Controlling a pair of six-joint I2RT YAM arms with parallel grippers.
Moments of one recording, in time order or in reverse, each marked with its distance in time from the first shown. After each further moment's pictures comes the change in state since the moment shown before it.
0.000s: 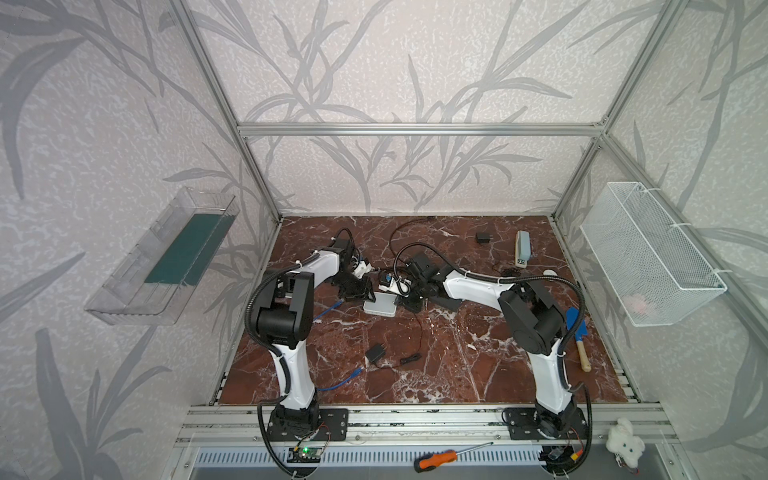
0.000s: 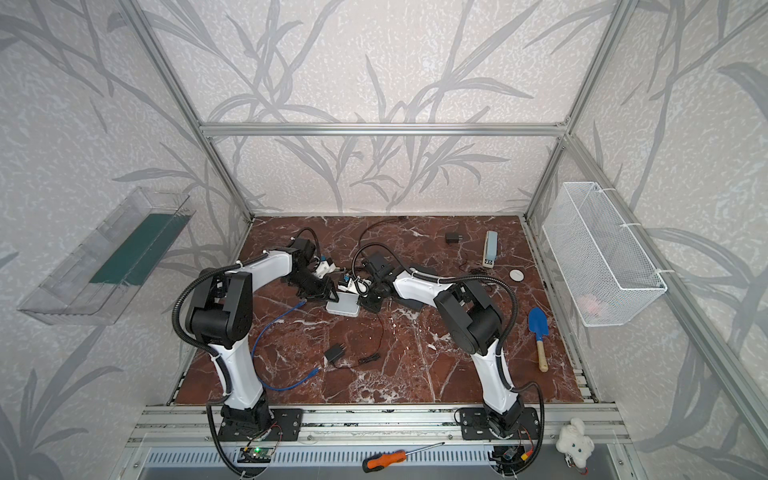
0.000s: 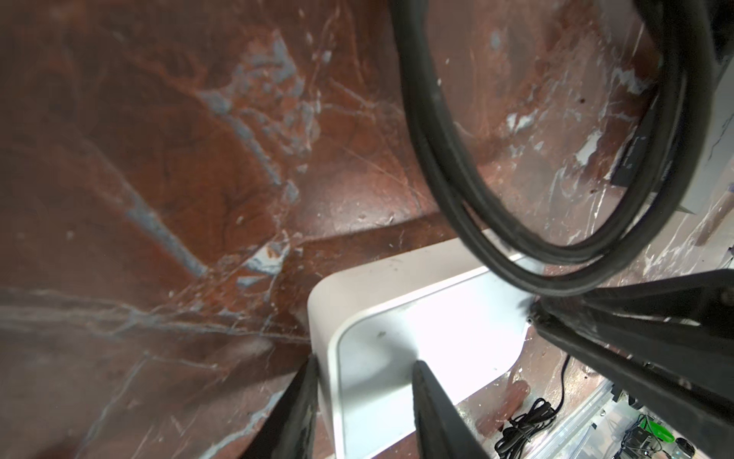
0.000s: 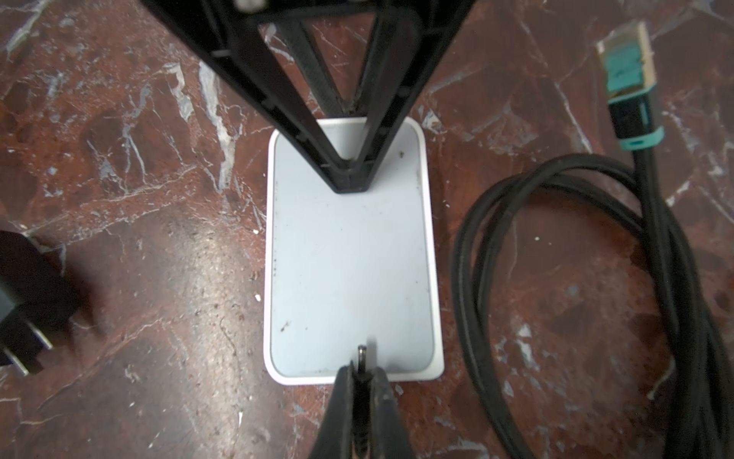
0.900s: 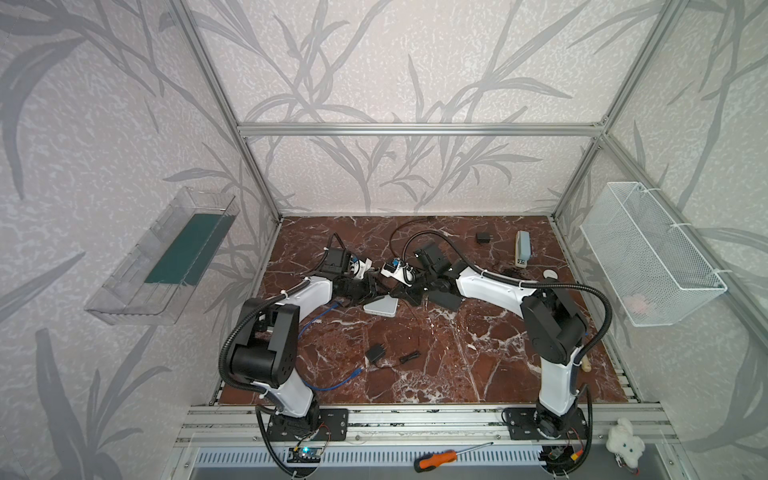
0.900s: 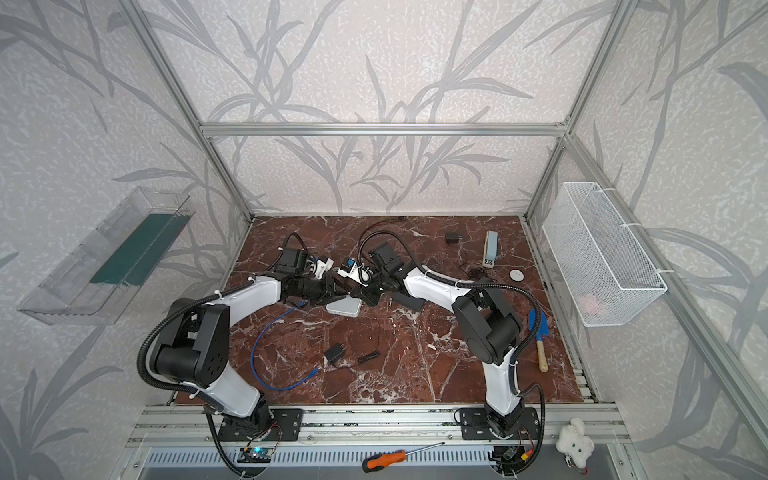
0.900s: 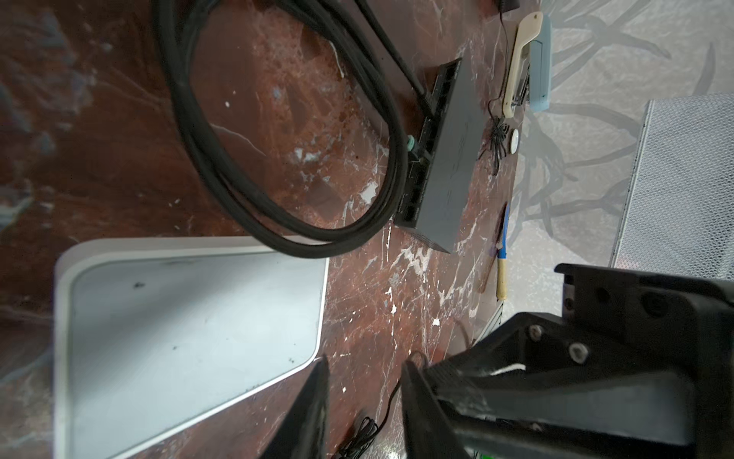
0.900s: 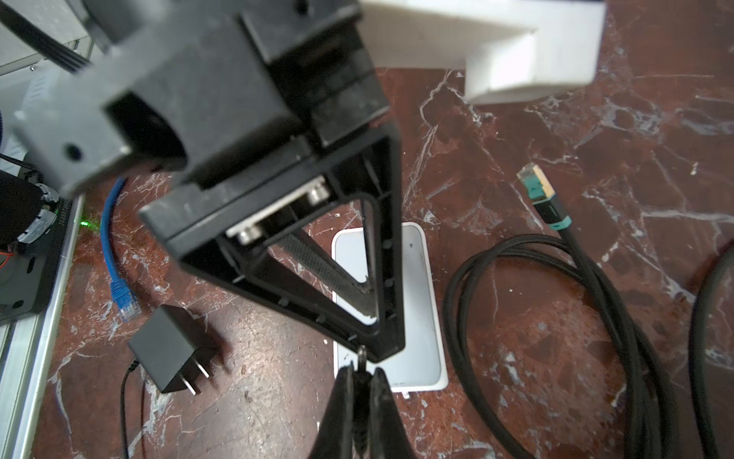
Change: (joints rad) left arm -0.027 -0.307 -0.365 0.522 0.301 -0.530; right arm -0.018 -0.139 -0.052 0.087 -0.164 0.171
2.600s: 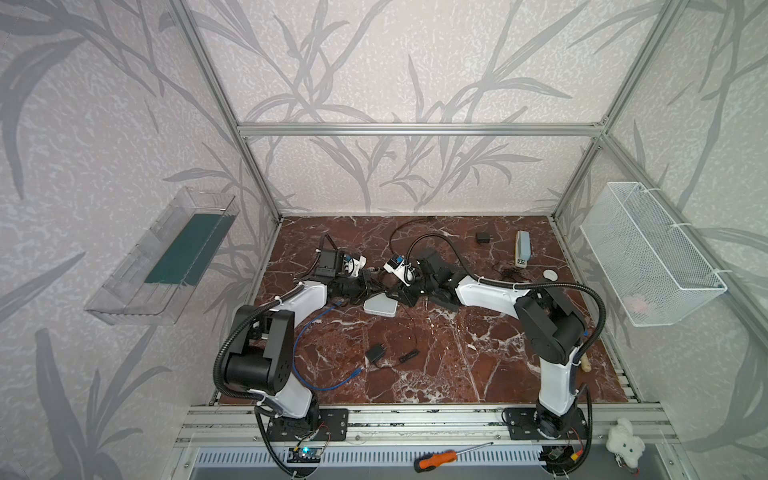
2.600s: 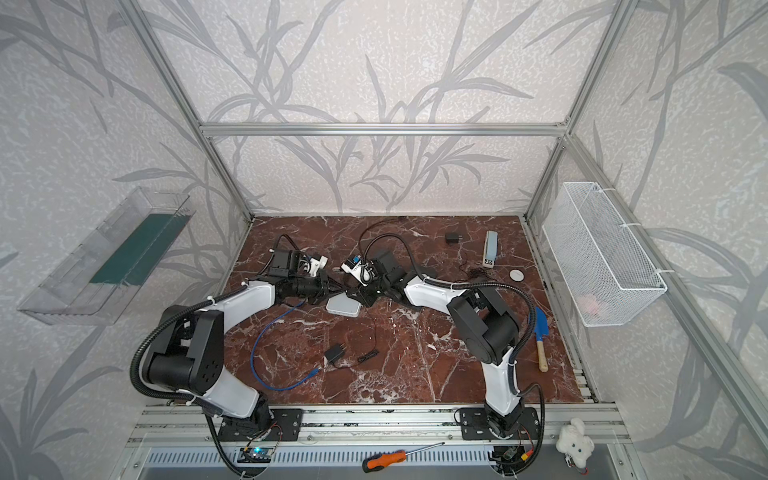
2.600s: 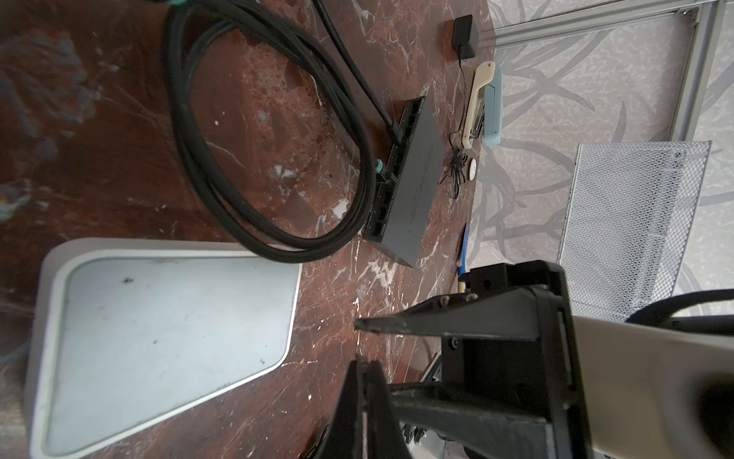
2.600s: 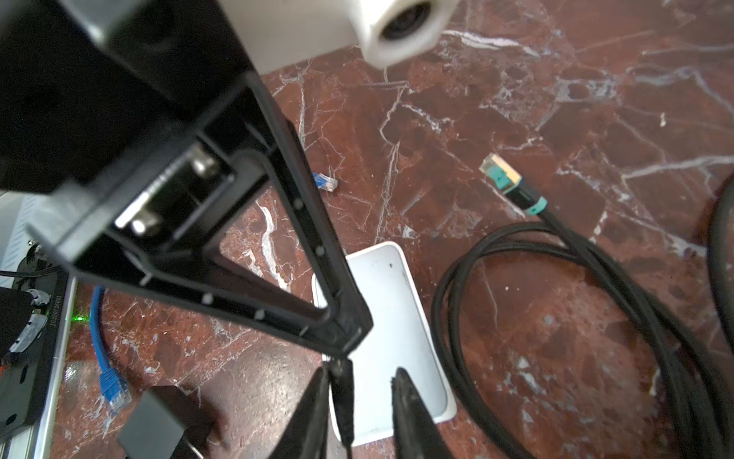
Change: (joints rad) left arm 0.026 -0.042 -0.047 0.105 0.057 -0.132; right arm 0.010 0.005 -0.143 0.281 0.052 0.293
